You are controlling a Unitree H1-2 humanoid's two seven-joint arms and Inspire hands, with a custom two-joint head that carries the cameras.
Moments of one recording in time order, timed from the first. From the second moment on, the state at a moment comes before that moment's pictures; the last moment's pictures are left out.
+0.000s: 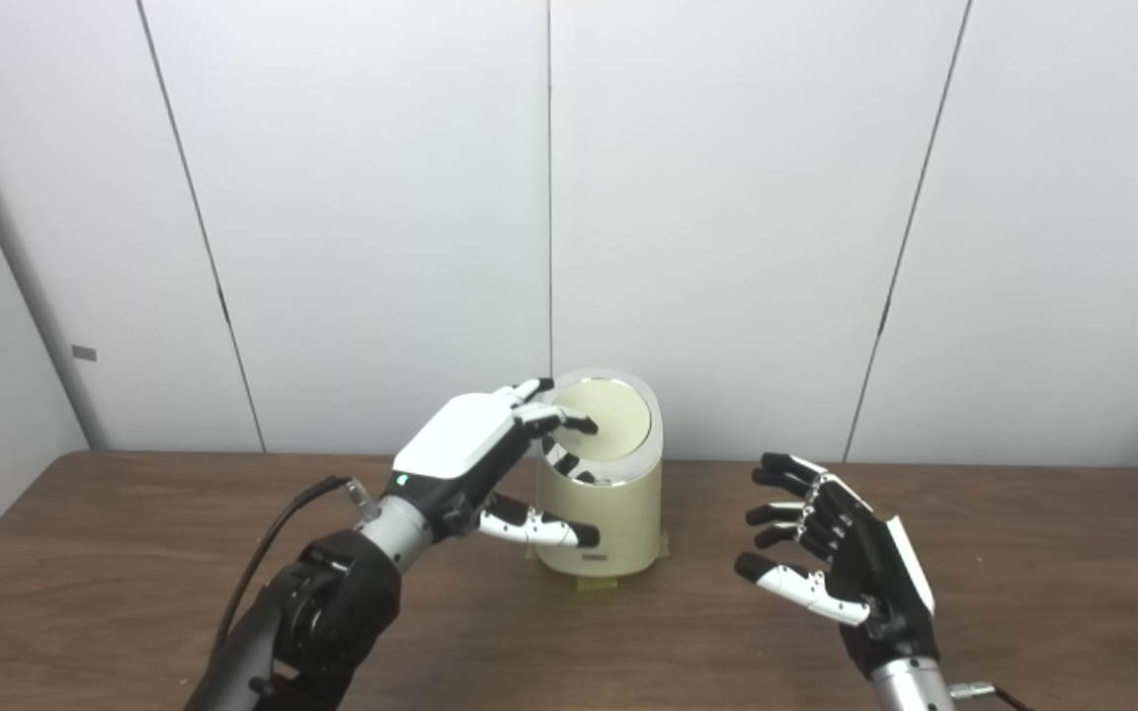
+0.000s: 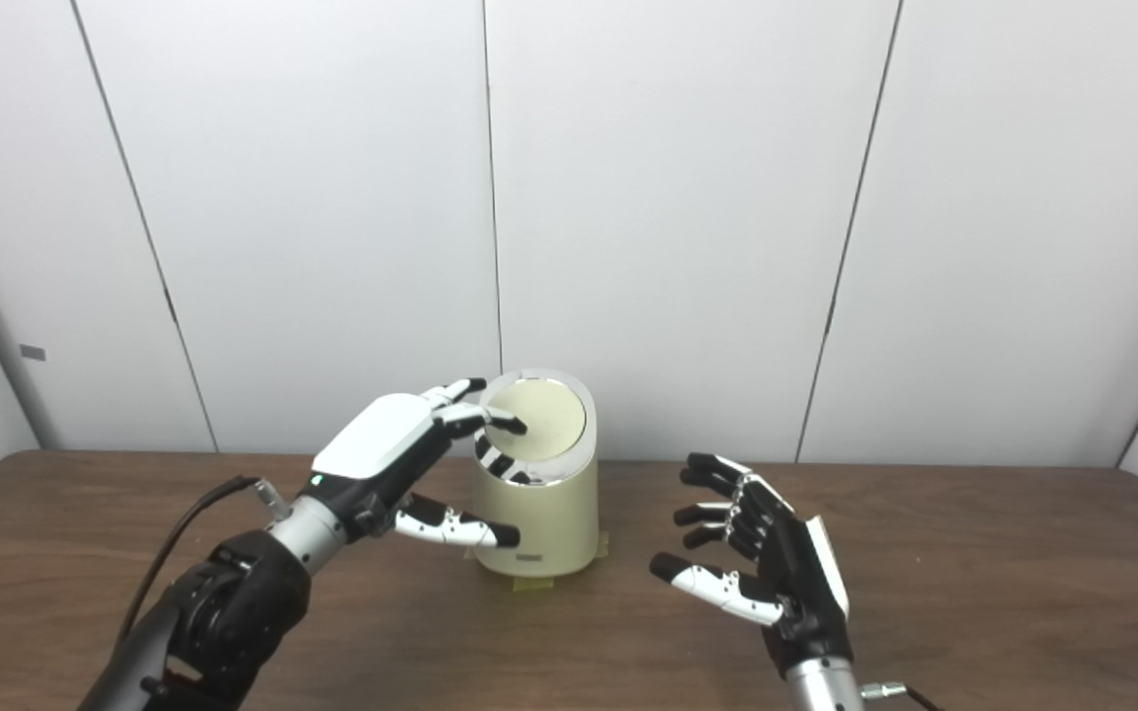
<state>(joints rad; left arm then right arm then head) -0.53 0.28 -0.18 0.01 0.60 -0.10 -0.20 -0.25 -0.06 -0.04 0.08 0.00 -0.16 0.02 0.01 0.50</state>
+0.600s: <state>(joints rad) -0.25 0.11 0.09 -0.08 0.05 -0.04 -0.05 -0.25 -0.07 -0.05 0.08 0.01 -0.16 0.02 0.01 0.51</state>
